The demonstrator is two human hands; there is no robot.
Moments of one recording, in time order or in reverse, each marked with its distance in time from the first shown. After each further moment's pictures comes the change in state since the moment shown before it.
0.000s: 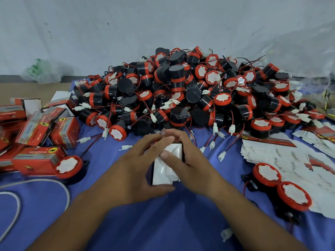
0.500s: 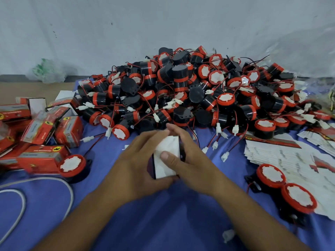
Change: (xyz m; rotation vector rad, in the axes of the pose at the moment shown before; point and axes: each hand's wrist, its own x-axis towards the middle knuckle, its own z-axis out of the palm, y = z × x) left_hand 0.003 0.007 0.003 -0.036 0.204 -0.084; right_hand 0.003 -0.009 0.001 0.063 -0.024 0.074
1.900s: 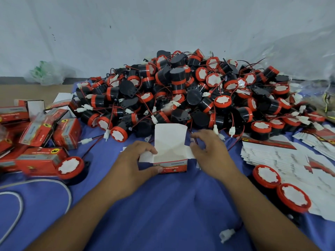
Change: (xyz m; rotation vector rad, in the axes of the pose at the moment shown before) left_hand -0.008 -0.032 0.012 -0.230 -0.107 -0.346; right_hand 0.012 0.046 -0.052 -0.586 0.282 0.100
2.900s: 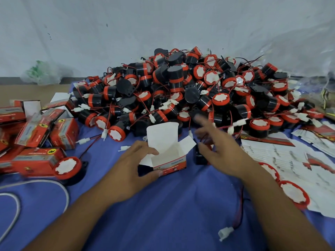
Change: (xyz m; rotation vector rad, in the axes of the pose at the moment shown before) left_hand -0.005 0.002 -0.001 0.108 -0.096 0.146; right_hand -0.003 0.005 -0.040 0.000 -0.085 -0.220
